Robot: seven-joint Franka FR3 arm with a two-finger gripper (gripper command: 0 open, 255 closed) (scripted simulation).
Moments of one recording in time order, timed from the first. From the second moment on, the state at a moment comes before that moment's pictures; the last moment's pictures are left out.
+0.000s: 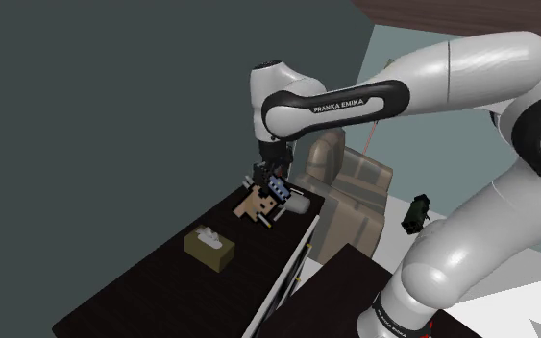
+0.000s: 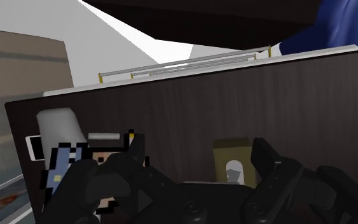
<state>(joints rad) 0.01 -0.26 0.26 -2.22 -0.13 1.83 0.21</state>
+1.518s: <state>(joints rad) 0.21 0.78 0.25 -1.47 -0.51 1.74 0.60</state>
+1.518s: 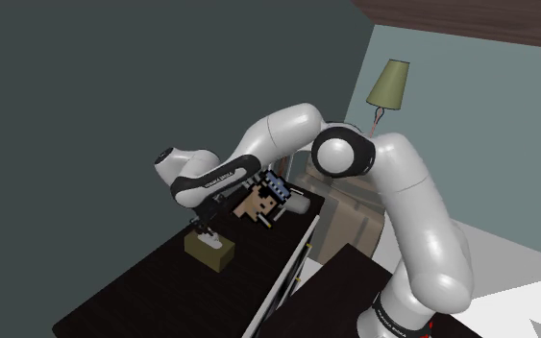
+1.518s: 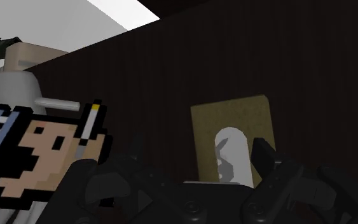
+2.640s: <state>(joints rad) 0.25 0.97 0.22 -1.32 -0.54 1.74 0.62</state>
